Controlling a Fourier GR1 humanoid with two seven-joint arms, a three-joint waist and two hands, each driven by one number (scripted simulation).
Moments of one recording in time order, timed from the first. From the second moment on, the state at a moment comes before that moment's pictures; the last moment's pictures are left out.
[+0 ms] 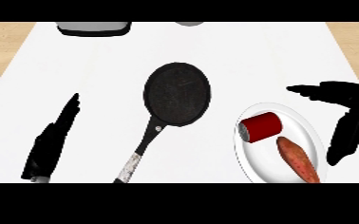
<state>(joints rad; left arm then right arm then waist) 0.07 0.44 -0.20 -1.58 0.05 0.21 0.10 -0.41 -0.80 0.27 -1.46 -0.22 0.79 0.72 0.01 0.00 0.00</state>
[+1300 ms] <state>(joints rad) 0.07 0.36 -0.14 -1.62 -0.04 0.16 0.15 -0.34 -0.68 0.39 -1.47 -0.05 0.85 0.84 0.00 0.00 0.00</state>
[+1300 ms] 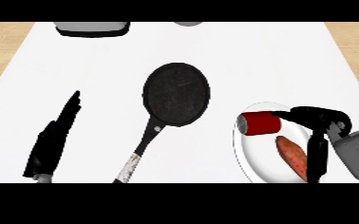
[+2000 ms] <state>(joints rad) 0.07 0.32 -0.10 -1.63 -0.08 0.11 0.18 -0.25 -0.61 0.36 -1.47 0.14 0.88 0.79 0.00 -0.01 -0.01</state>
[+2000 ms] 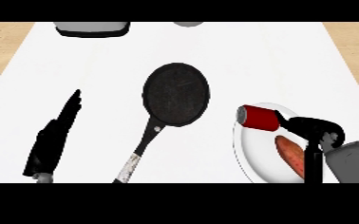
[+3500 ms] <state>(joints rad) 0.10 0.27 -0.03 -1.61 -0.12 0.07 0.14 -0.05 -0.40 0.22 -1.68 0.60 0.41 0.87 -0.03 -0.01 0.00</state>
